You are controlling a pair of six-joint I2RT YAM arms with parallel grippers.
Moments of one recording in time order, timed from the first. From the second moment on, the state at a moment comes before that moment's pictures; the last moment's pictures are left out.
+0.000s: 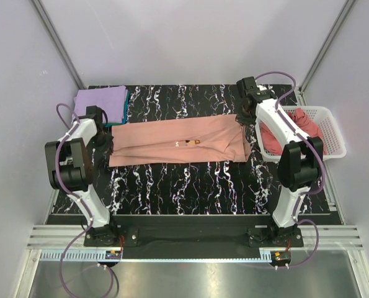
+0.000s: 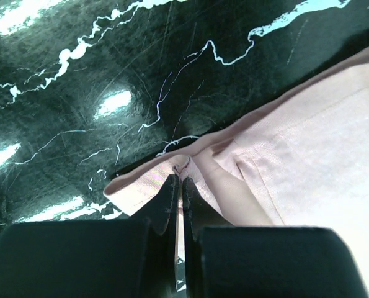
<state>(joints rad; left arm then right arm) 0.16 1.81 1.26 -0.79 -0.15 -1.00 0.27 1.87 1.69 -0.88 0.27 0.60</state>
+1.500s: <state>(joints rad) 0.16 1.97 1.44 -0.87 -0.15 -1.00 0.24 2.08 1.84 -0.85 0.27 0.58</state>
